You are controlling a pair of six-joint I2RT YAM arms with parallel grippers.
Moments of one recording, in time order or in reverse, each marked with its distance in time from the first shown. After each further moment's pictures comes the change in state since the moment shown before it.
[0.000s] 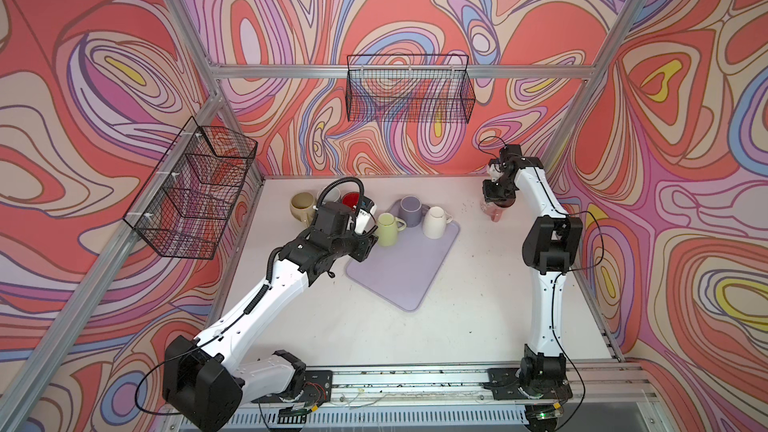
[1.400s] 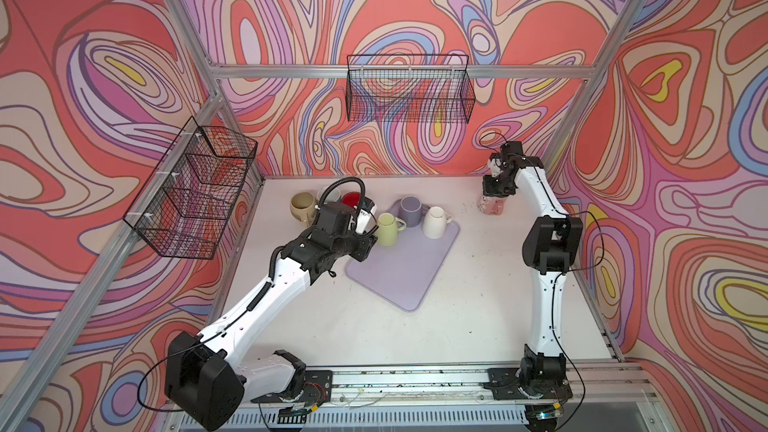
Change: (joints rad) left arm 0.000 0.016 0.000 0.000 -0.016 0.000; right arm 0.000 0.000 0.009 0.085 0.016 0.003
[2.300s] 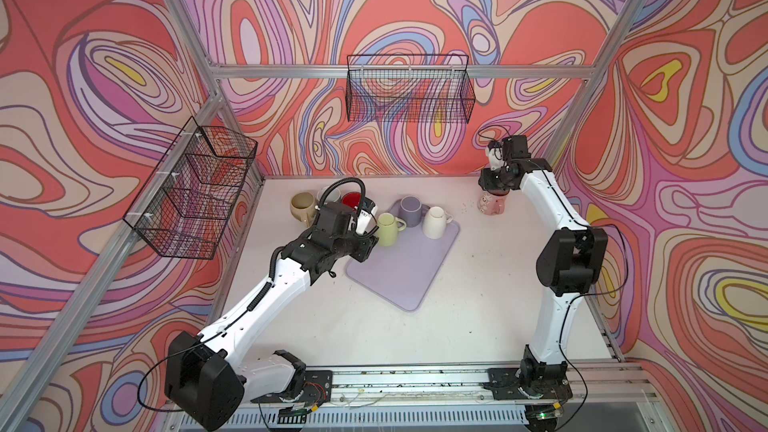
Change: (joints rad) left arm 0.000 0.000 -0.006 0.008 0.023 0.000; right arm 0.104 -0.399 -0.408 0.277 0.012 -0.021
